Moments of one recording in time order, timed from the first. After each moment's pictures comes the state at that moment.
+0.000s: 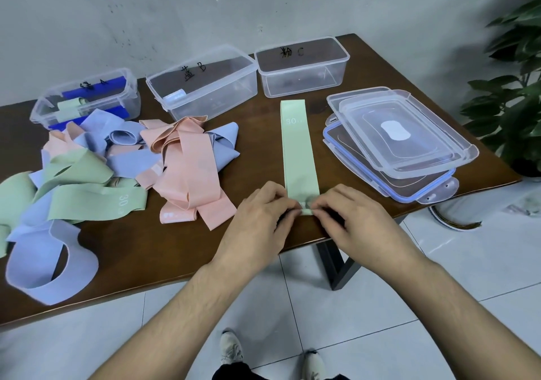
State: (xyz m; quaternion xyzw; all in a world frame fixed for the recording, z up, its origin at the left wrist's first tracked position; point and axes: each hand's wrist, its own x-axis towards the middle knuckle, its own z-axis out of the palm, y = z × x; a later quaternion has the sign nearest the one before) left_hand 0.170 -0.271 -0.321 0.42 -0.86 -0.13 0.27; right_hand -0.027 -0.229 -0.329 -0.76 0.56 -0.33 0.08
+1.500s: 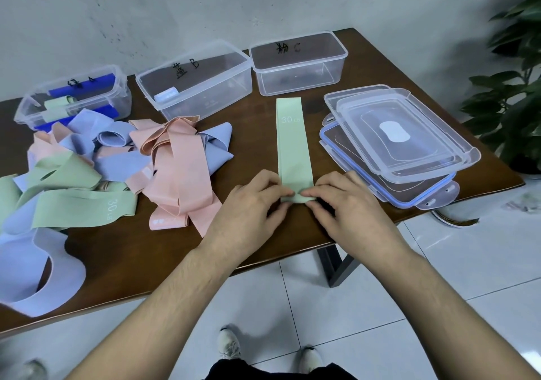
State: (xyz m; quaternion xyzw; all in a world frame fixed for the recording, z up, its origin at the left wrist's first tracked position) left_hand 0.168 -0.300 -0.309 0.42 -0.88 -0.10 0.19; right_hand -0.029 -0.254 -0.331 -0.75 0.58 -0.32 0.03
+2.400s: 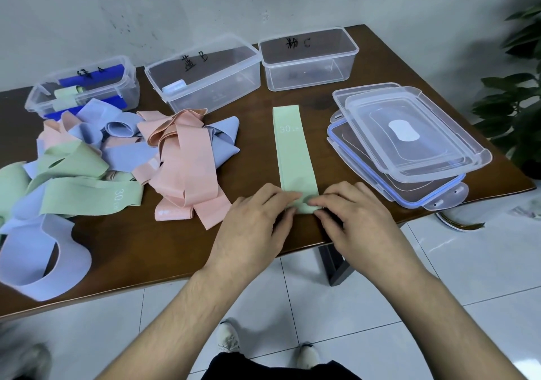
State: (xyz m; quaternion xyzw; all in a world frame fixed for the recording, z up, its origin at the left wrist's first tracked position) left_hand 0.170 -0.267 -0.315 0.45 -0.86 -0.08 0.24; right_hand -0.023 -0.234 -0.331 -0.75 0.57 -0.32 0.01
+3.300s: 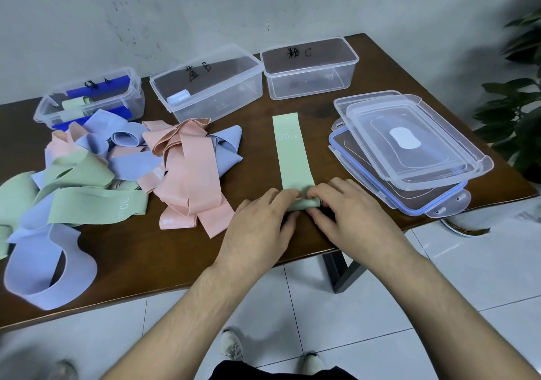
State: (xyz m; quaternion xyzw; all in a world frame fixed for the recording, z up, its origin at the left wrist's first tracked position) left_hand 0.161 -0.280 -0.315 0.48 -0.86 -0.07 0.19; right_hand -0.018 -0.255 -0.313 -0.75 0.61 -0.23 0.10
